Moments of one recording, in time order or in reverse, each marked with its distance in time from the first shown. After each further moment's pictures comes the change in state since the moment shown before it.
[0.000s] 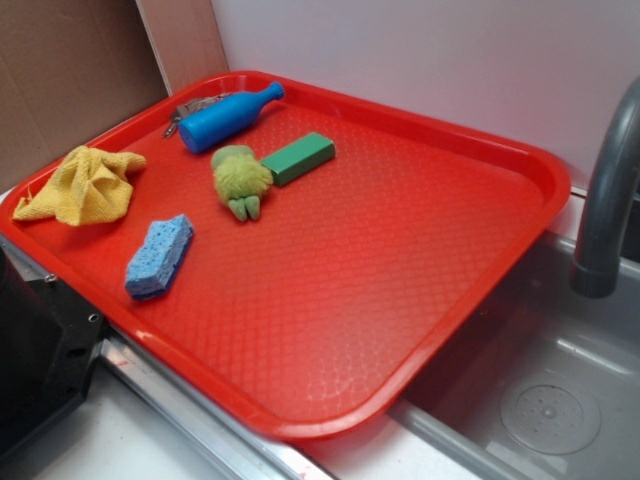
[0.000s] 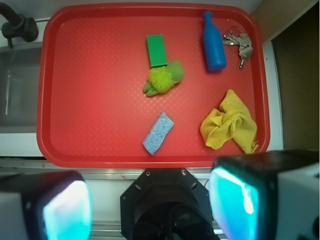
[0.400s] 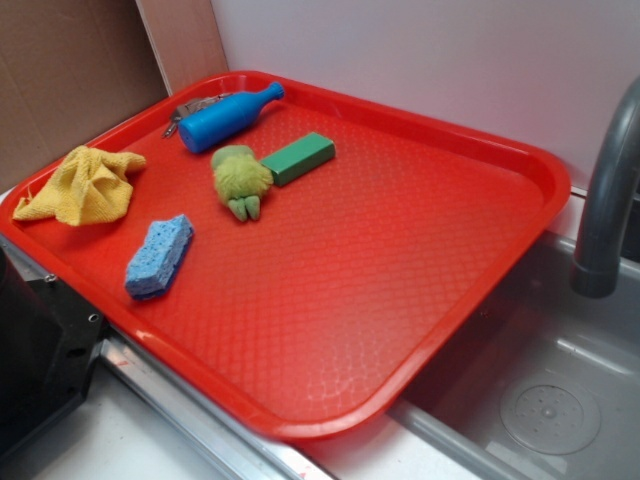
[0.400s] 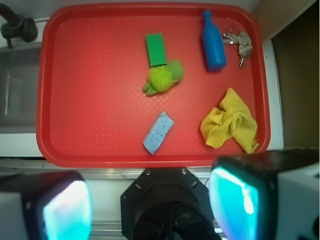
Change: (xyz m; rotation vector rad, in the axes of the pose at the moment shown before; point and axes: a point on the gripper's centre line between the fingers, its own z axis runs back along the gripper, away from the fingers) arm -0.002 0.002 -0.006 0.013 0.015 0.025
